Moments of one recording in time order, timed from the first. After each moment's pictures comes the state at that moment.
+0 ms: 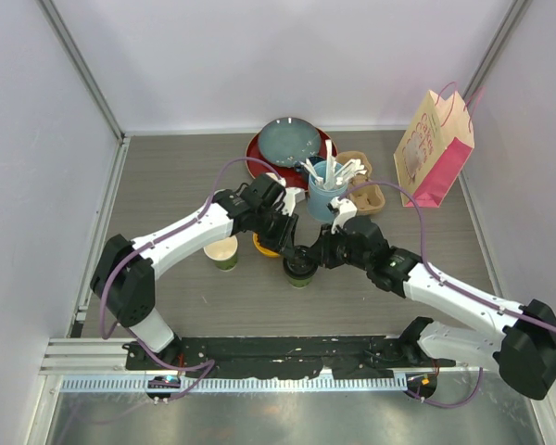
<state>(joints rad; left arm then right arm) -0.76 1.64 1.29 -0.67 0.38 -0.34 0.75 1.09 0.63 -0.11 -0.05 0.48</state>
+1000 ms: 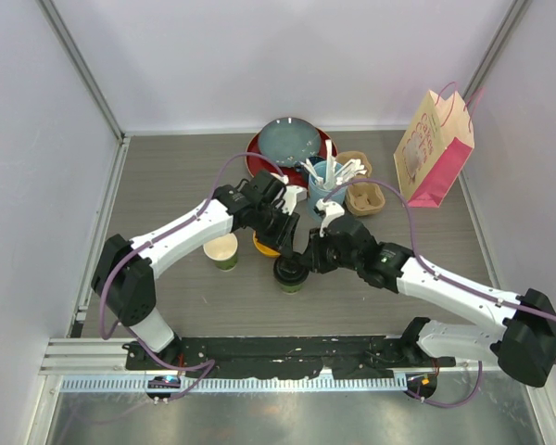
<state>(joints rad) -0.75 1.64 1.34 -0.75 0.37 -0.25 0.85 1.12 0.73 -0.24 0.00 0.54</state>
